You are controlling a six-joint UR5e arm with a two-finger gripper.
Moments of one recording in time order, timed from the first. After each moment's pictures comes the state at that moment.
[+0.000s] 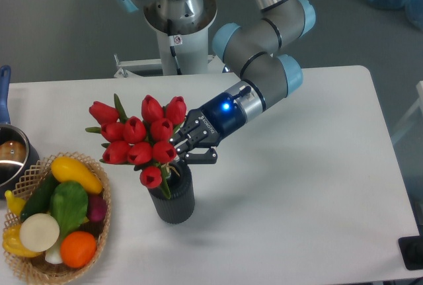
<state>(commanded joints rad) 2.62 -1.94 -1.92 -0.83 0.02 1.42</state>
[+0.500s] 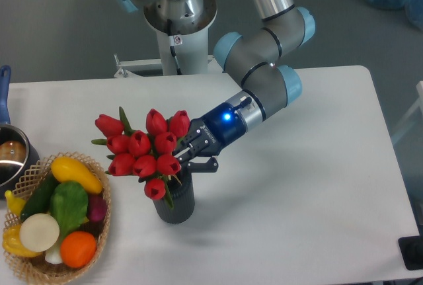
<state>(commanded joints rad) 2.63 -1.97 -1.92 -0.83 0.02 1.45</state>
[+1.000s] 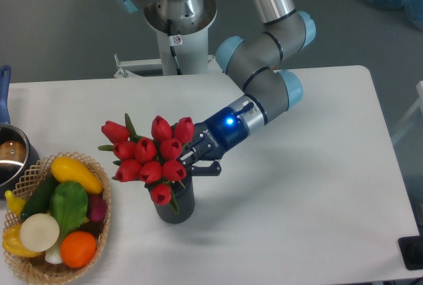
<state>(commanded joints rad) 2.63 -1.99 -1.93 -0.83 0.02 1.46</state>
